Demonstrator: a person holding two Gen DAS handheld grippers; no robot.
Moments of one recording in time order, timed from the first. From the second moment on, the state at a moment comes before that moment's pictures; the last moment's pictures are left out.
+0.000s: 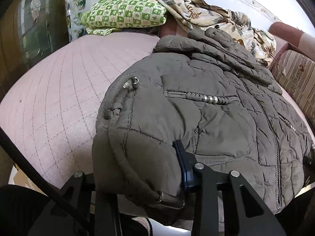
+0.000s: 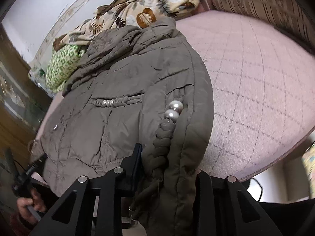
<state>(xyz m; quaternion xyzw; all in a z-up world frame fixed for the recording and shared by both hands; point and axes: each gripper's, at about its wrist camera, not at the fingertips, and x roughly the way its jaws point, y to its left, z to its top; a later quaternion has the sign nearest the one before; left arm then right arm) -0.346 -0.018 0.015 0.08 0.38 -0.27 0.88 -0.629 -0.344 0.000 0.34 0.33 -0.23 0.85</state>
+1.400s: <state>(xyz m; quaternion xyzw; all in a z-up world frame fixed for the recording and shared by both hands) -0.350 -0.026 0.012 0.13 0.36 -0.24 0.89 -0.622 -0.340 0.002 0.32 0.34 -0.25 0.85</state>
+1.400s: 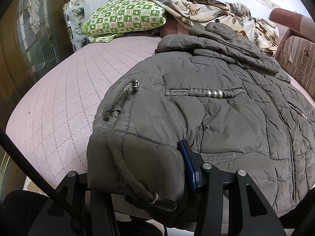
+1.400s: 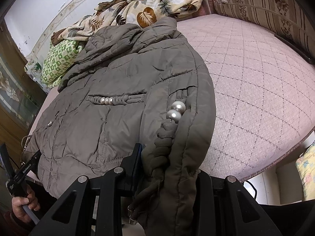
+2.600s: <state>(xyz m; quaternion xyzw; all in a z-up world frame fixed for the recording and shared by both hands) -0.364 -0.031 0.024 0.17 0.30 -0.24 0.91 -0.632 -0.334 0.020 0.31 0.29 -0.25 0.87</state>
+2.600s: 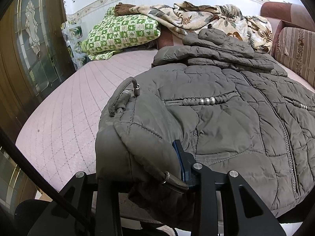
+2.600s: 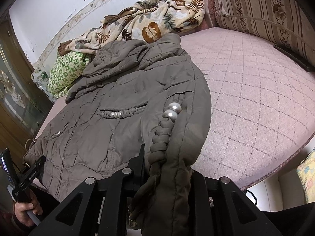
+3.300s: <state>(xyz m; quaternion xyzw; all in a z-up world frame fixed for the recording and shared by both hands) -0.379 -0.032 0.047 0.18 0.25 -0.24 0.92 -0.643 -0.330 0.041 0.31 0.24 -0.24 0.89</state>
